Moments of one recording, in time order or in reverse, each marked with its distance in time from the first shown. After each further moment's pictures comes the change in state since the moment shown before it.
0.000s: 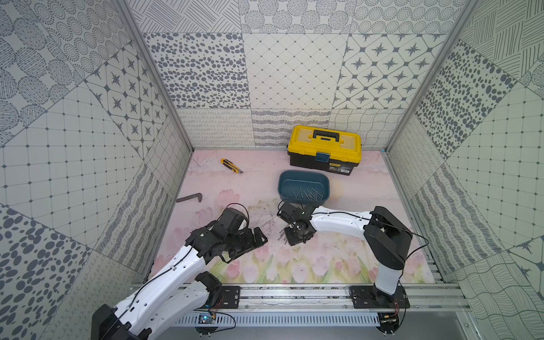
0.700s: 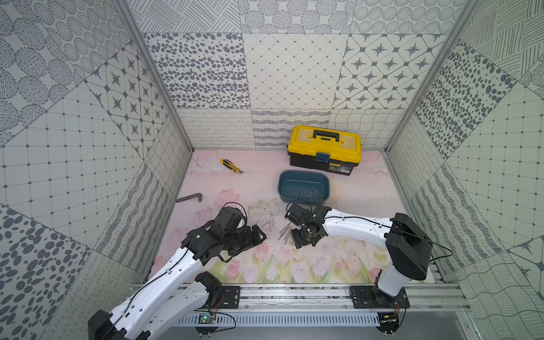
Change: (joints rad) left arm 0.000 -0.041 0.014 0.000 -0.028 -0.010; right arm 0.000 -0.153 -0.104 -0.023 0.006 -0.019
